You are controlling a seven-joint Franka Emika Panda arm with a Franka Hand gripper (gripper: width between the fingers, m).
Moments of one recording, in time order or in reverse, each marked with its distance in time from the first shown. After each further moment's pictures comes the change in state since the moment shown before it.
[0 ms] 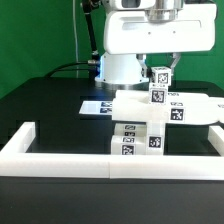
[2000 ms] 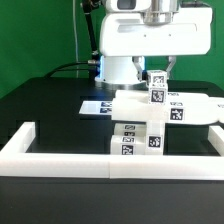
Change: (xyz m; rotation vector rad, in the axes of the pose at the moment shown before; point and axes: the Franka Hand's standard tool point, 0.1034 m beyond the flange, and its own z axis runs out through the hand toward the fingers) arm 0.001 0.009 0.007 -0.018 0.037 0.009
